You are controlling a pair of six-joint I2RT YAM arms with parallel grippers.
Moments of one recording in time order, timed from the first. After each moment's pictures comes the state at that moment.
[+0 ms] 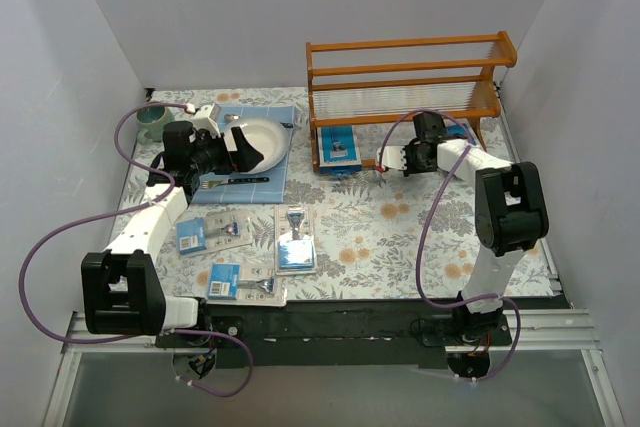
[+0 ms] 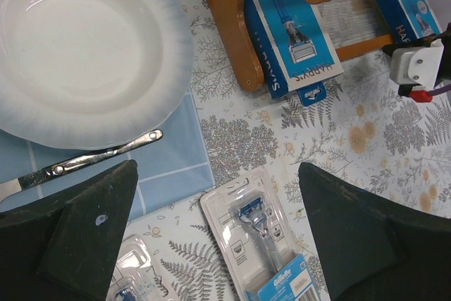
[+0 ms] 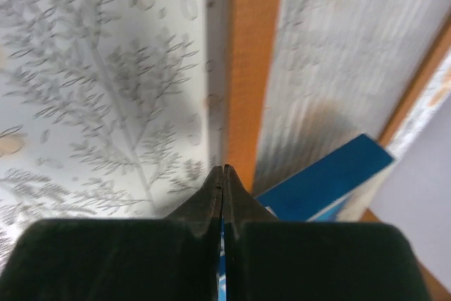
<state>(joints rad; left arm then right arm) -0.04 1.32 0.91 -0.08 0.52 -0.27 0.21 1.84 1.22 -0.45 -0.05 -1.48</state>
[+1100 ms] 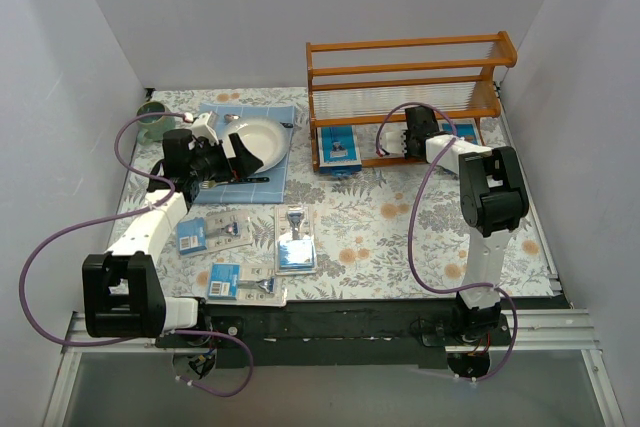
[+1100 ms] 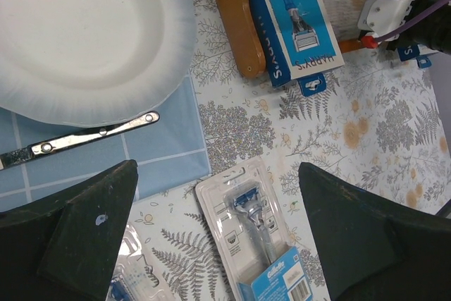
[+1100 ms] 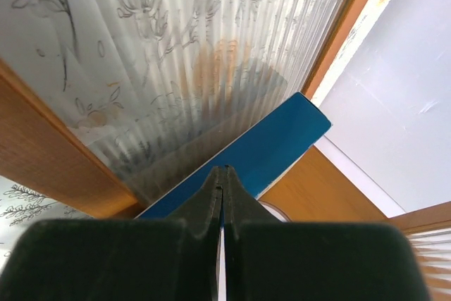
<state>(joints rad) -0.02 1.31 0.84 -0.05 0.54 -0.32 0.24 2.04 1.33 -0.15 0.33 -1.51</state>
